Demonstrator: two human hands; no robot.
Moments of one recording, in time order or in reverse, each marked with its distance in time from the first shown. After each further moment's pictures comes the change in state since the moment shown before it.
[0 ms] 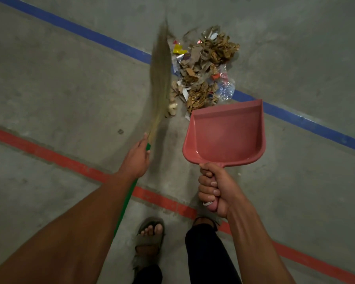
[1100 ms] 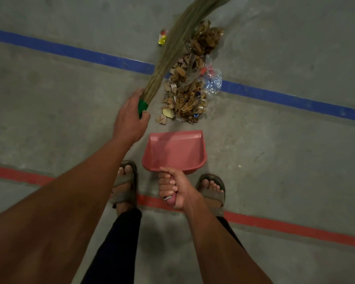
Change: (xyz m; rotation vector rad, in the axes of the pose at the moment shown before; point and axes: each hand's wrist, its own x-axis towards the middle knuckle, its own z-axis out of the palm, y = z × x) left_hand 0.128 0.101 -0.096 0.013 0.167 0.155; right_hand 0.120 0.037 0.038 0.399 -0.280 0.333
